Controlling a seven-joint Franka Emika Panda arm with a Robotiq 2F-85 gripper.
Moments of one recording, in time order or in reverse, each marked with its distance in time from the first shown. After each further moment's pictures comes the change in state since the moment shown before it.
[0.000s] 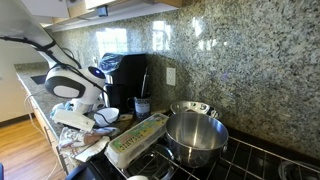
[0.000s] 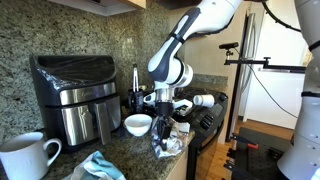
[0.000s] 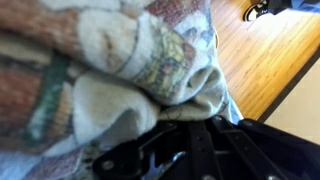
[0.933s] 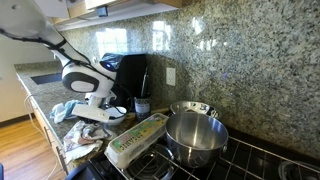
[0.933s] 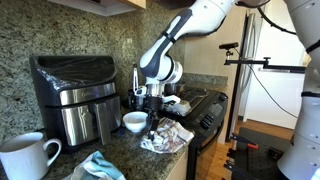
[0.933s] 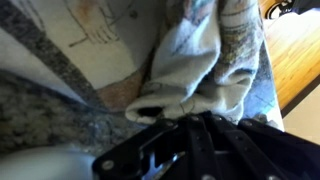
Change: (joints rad) arm -0.001 0.069 -0.031 0.155 -0.075 -0.004 -0.009
